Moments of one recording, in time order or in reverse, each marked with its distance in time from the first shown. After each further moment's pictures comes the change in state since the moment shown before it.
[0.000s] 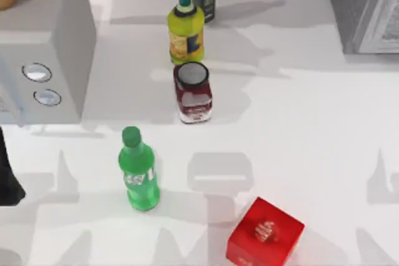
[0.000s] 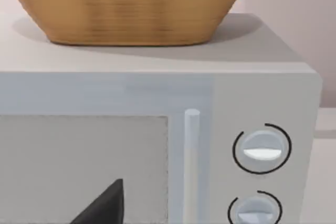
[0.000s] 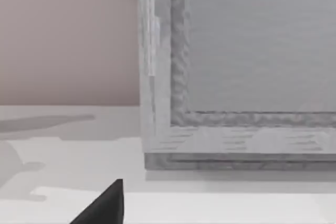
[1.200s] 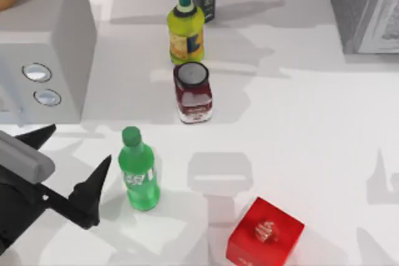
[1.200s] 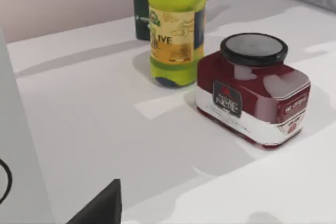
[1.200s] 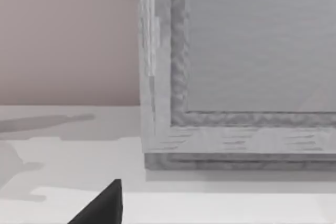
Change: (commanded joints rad) left arm -0.177 1.330 -0.099 1.231 0.372 0.104; right arm 0.000 0.000 0.000 0.000 0.000 0.000
